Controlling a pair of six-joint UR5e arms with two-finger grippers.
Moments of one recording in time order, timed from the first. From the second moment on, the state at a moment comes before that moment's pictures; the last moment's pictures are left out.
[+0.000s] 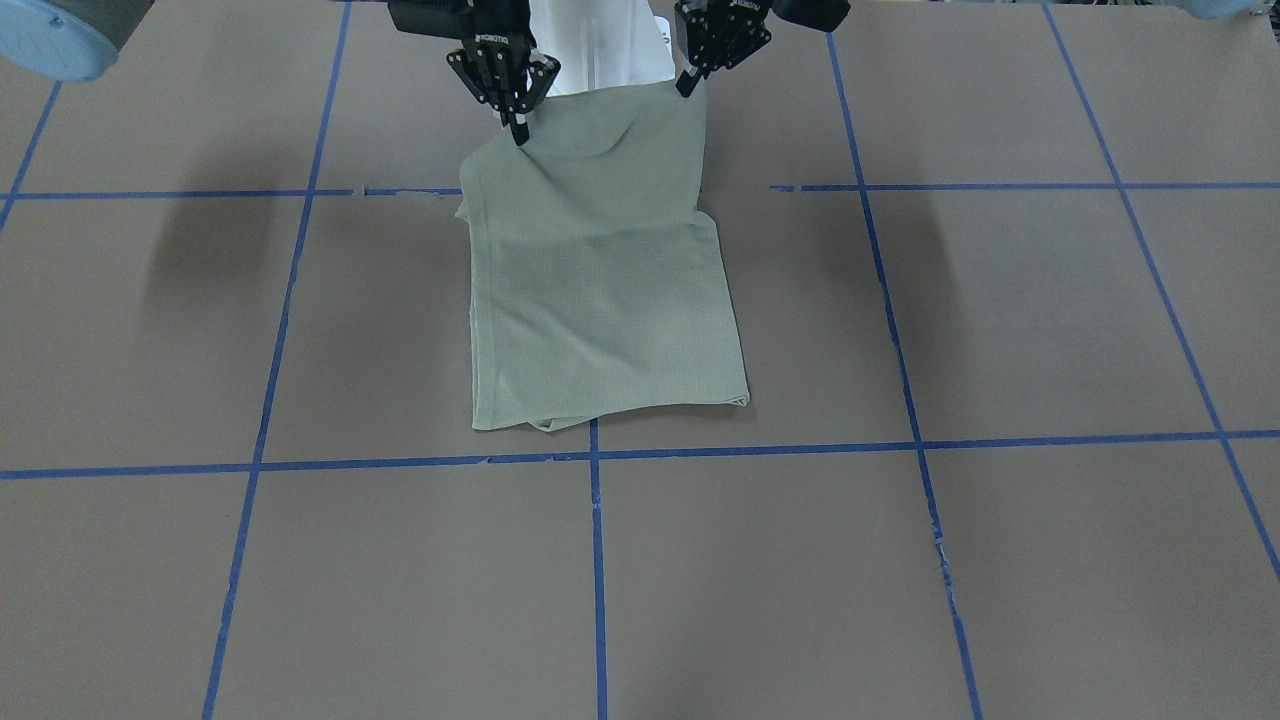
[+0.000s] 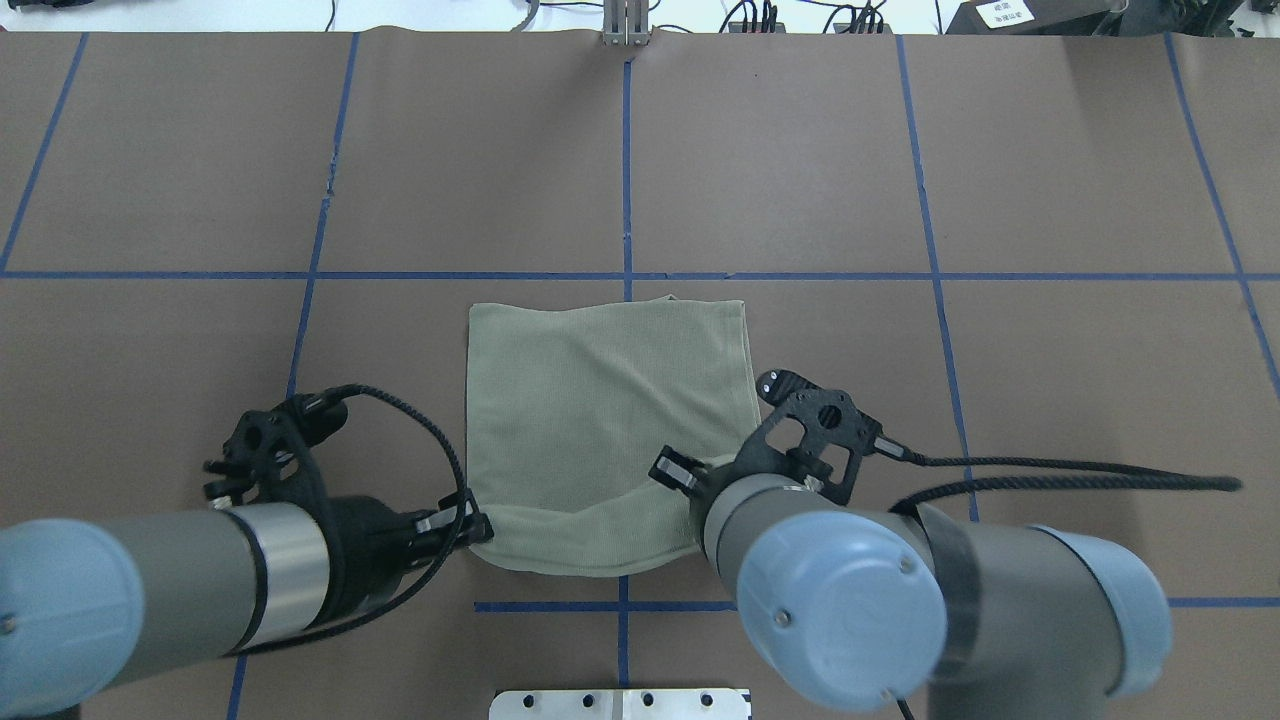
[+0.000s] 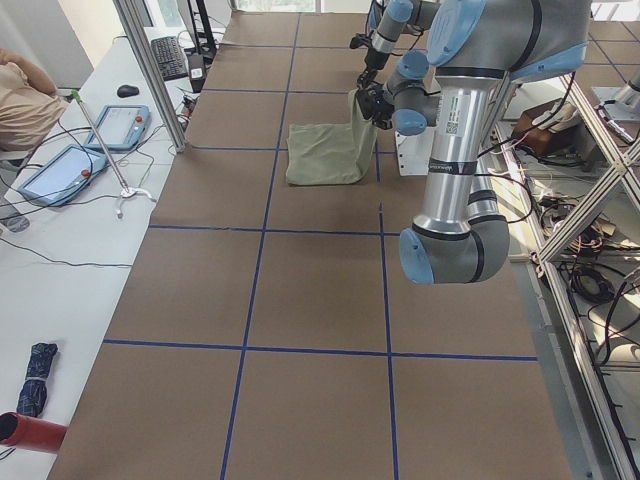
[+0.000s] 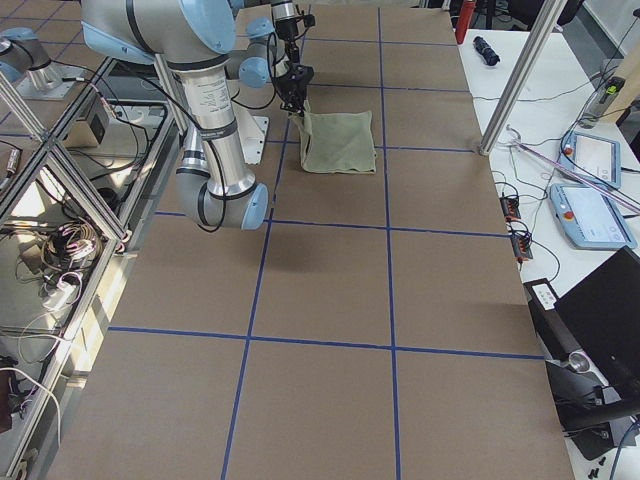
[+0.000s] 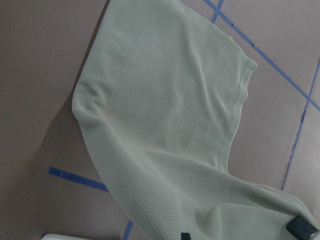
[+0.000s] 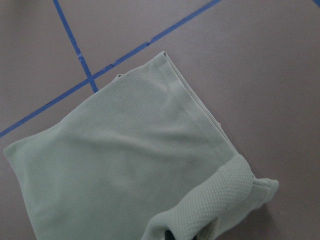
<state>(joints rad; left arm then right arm) -0.25 -1.84 -2.29 -1.81 -1.53 -1.81 0.21 -1.01 2.16 -1.84 1.35 1.94</state>
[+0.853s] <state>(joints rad) -0.50 -2.01 -1.88 -1.88 -1.56 -1.59 0.42 -0.86 1.71 -1.60 1.45 1.81</state>
